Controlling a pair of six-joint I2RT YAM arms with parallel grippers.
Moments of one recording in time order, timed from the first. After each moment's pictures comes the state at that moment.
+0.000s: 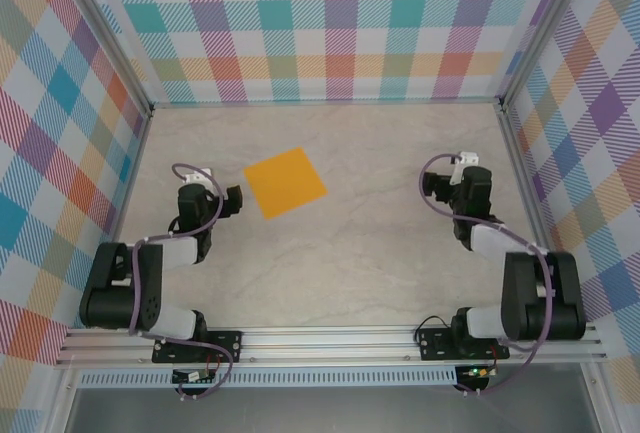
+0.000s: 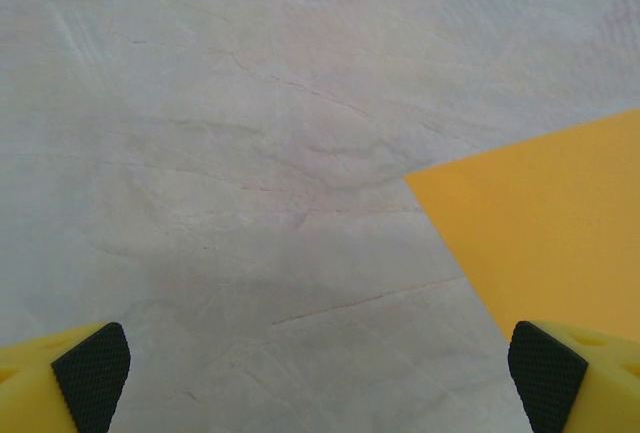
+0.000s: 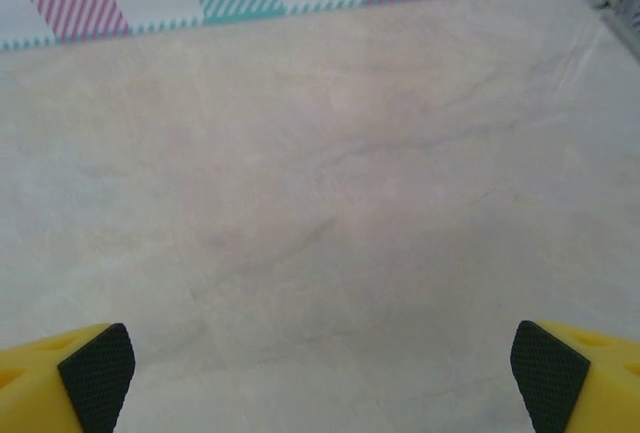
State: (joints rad) left arm -0.05 1.39 0.44 0.49 -0.09 -0.14; right arm 0.01 1.30 0.57 0.29 -0.03 0.12
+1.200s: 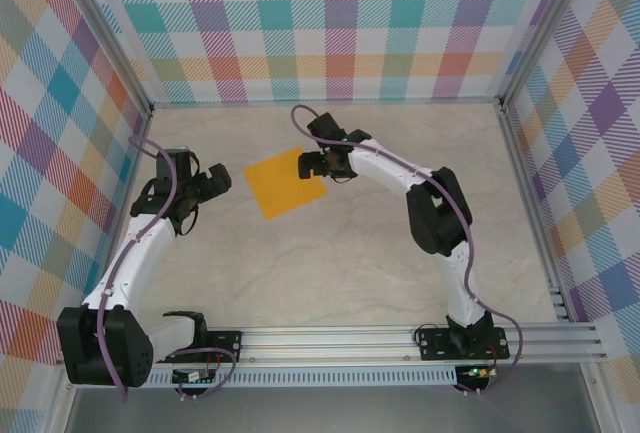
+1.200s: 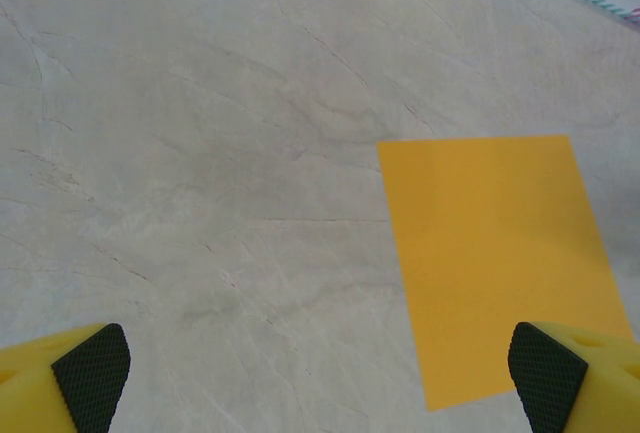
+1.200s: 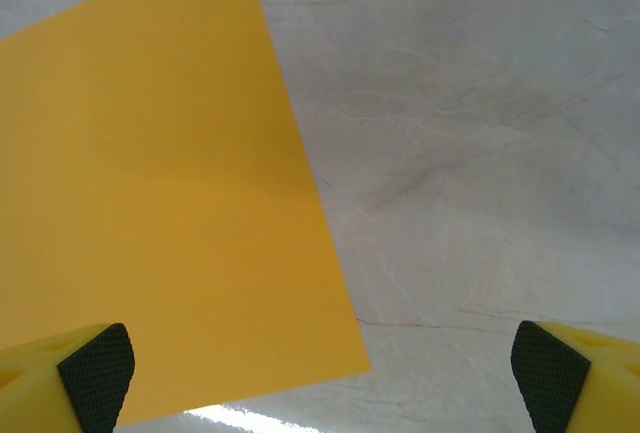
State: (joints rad) left arm -0.05 1.15 0.90 -0.51 -0.07 -0.43; right arm 0.67 2.22 1.88 -0.73 0.09 0.49
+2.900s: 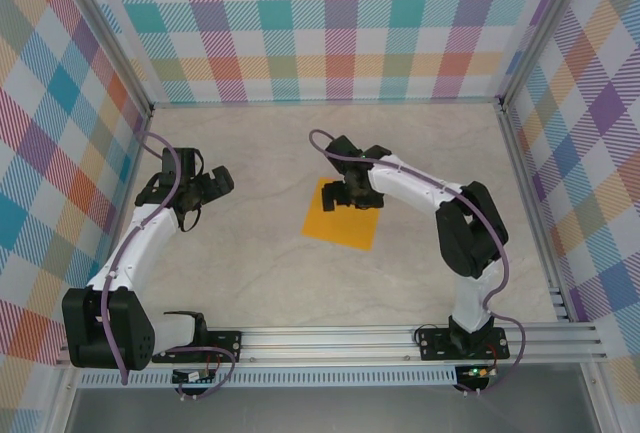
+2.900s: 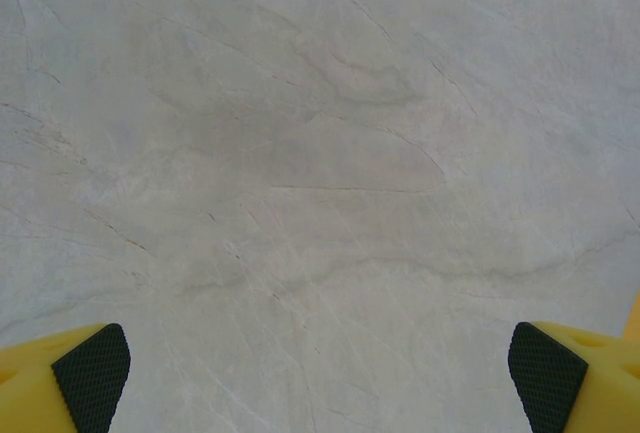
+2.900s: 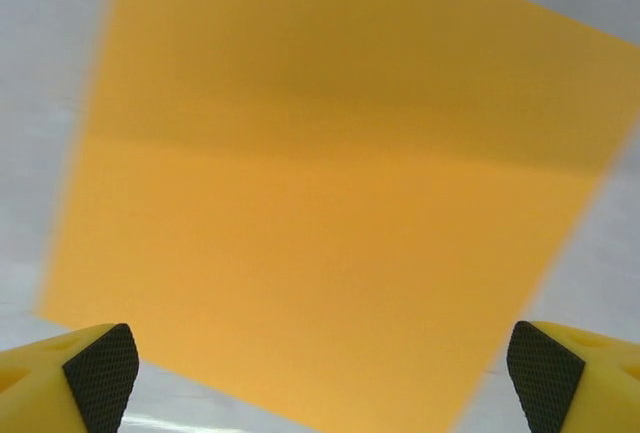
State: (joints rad) left arm -0.05 1.24 0.93 -0.56 -0.06 -0.45; right arm 0.69 1.93 1.53 -0.88 0.01 0.58
